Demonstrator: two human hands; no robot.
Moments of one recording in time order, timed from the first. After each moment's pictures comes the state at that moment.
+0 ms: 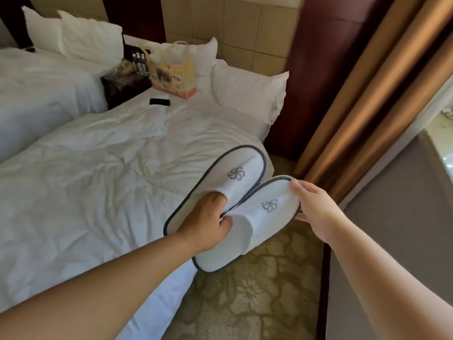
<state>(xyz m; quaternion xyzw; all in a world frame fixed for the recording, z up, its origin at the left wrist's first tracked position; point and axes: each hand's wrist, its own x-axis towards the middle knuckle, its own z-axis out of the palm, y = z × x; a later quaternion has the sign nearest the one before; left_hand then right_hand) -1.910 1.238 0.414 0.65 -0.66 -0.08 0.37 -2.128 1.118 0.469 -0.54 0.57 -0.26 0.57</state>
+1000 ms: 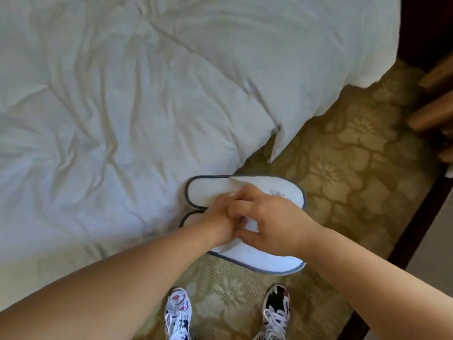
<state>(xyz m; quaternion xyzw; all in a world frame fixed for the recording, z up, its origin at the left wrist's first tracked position) -1.936 1.220 -0.044 0.81 -0.48 -0.33 0.10 -2.050 1.126 0.044 -0.95 0.07 0.07 0.31</state>
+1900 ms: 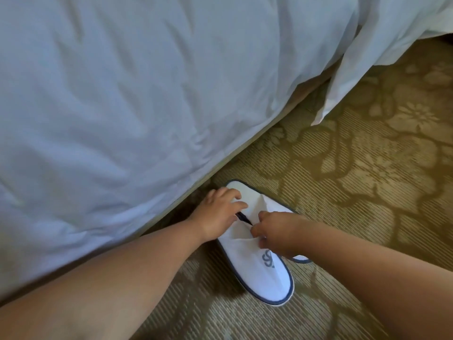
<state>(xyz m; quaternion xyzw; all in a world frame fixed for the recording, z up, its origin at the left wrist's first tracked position) -1.877 1.253 -0.401 0.75 -0.64 -0.16 0.04 -2.025 1.127 -0.346 -0.92 0.03 0.37 0.12</state>
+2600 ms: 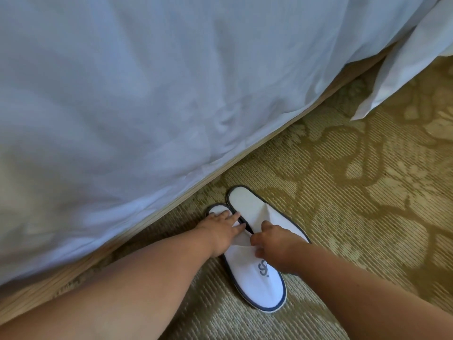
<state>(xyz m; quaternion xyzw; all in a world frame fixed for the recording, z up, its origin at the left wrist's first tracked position) -1.879 1.261 -0.476 0.71 -0.57 -0.34 -0.23 -2.014 1.145 -0.443 -0.91 0.11 0.34 0.19</state>
